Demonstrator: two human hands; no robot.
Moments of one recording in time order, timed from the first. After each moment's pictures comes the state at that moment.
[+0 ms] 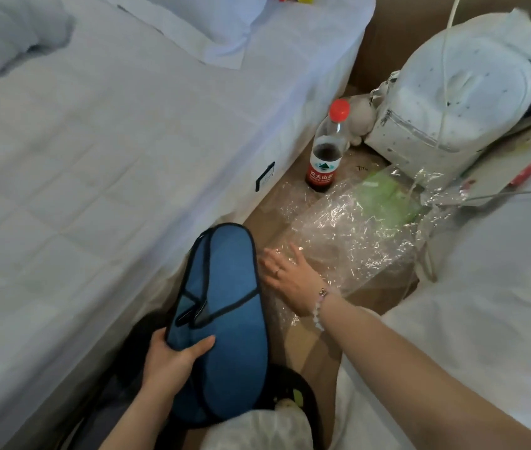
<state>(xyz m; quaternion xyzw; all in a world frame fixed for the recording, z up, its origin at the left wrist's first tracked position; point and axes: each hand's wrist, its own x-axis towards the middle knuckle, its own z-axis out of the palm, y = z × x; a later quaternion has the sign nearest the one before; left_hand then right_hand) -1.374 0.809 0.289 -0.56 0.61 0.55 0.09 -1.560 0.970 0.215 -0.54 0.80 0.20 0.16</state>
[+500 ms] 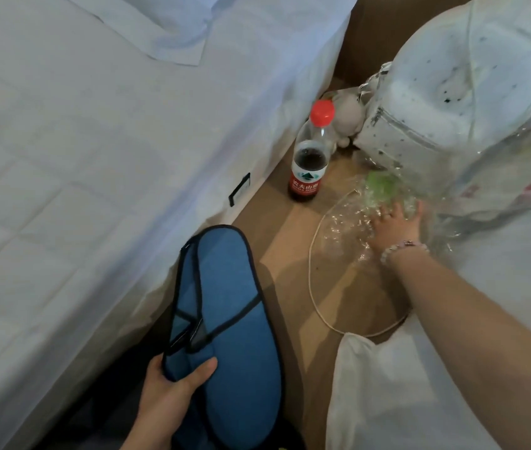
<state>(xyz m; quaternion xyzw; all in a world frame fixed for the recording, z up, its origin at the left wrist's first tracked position) -1.417 0.831 0.271 -0.54 0.56 0.62 0.09 -1.725 1.087 0.222 -0.13 0.92 0.29 0.24</state>
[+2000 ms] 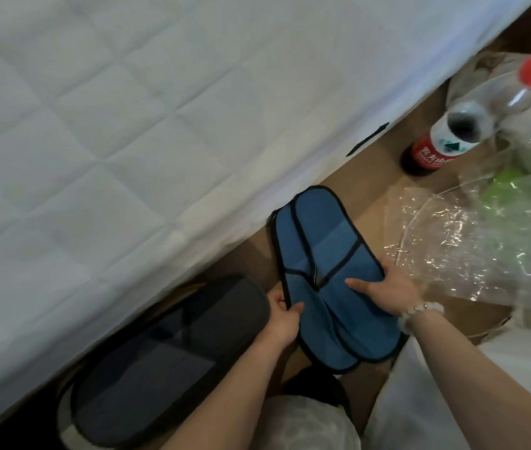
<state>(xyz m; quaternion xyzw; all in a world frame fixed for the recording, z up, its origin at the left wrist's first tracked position) -1.442 0.853 0.205 -0.55 0.50 0.64 0.19 -1.576 0.979 0.218 0.06 0.86 -0.25 0.44</state>
